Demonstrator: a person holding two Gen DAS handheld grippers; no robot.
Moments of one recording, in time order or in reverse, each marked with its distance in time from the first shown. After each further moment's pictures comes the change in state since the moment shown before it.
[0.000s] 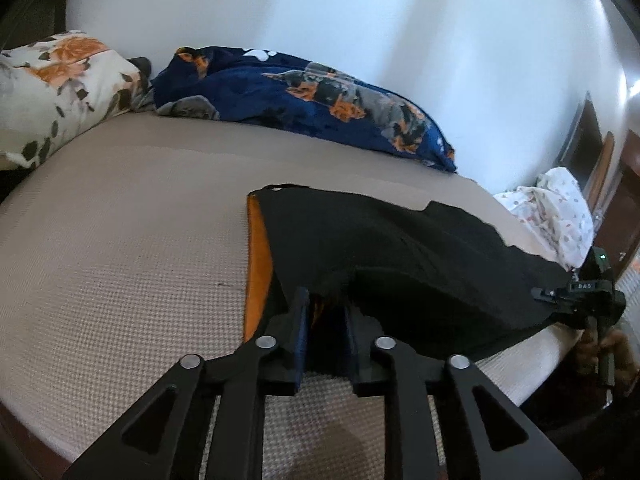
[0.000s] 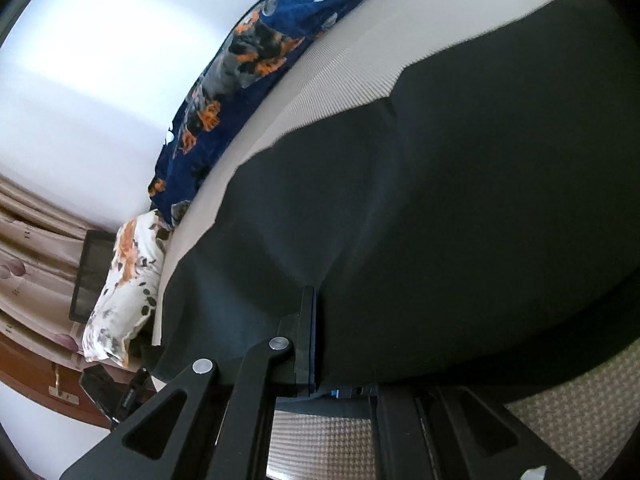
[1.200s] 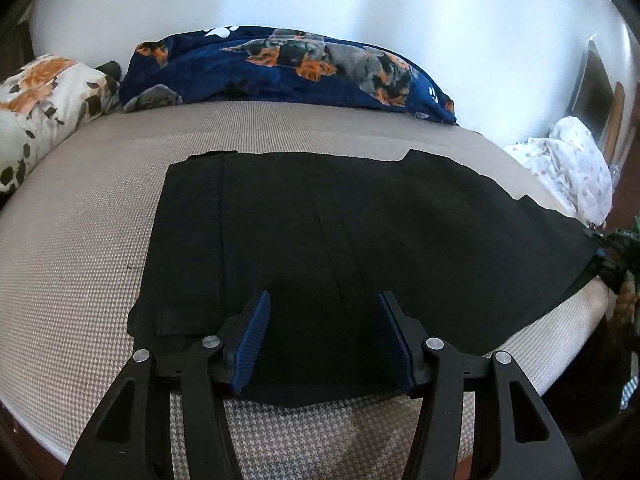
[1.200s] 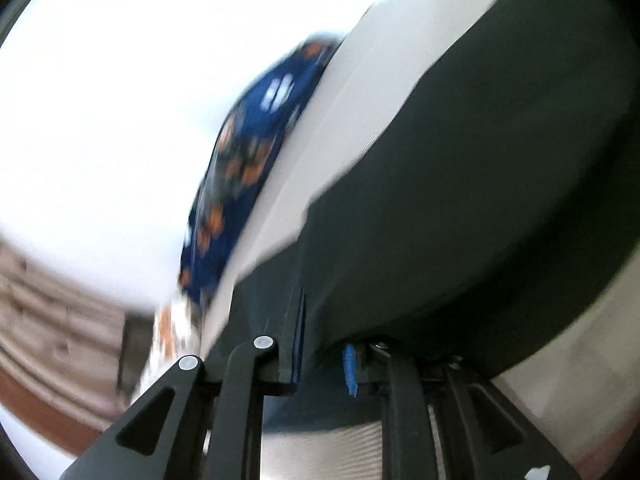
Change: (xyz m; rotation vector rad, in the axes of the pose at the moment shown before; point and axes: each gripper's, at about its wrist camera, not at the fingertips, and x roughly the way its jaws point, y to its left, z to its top) left arm 0.049 -0.072 -0.014 0.101 0.106 0.072; right arm -0.119 -0.115 0.047 0.226 -0.323 0.102
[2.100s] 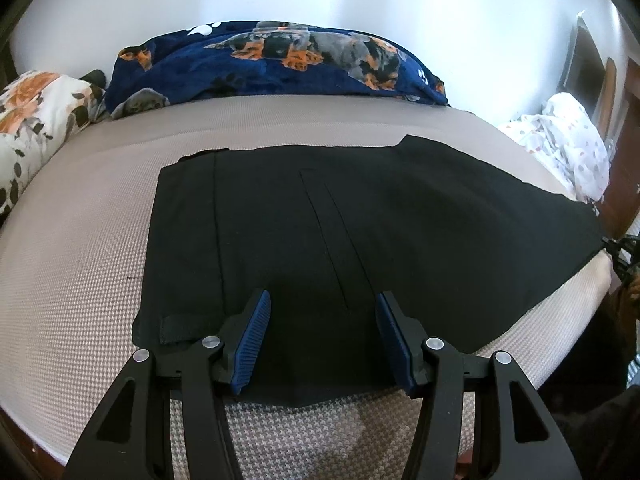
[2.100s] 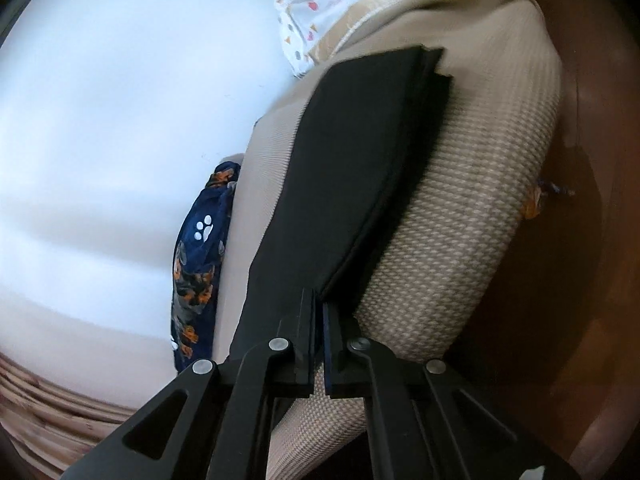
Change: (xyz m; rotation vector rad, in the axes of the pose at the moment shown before) left arm 0.004 0.000 0.005 0.075 0.045 -0.008; right arm -0.098 -0.134 0.062 0.256 -0.137 -0.053
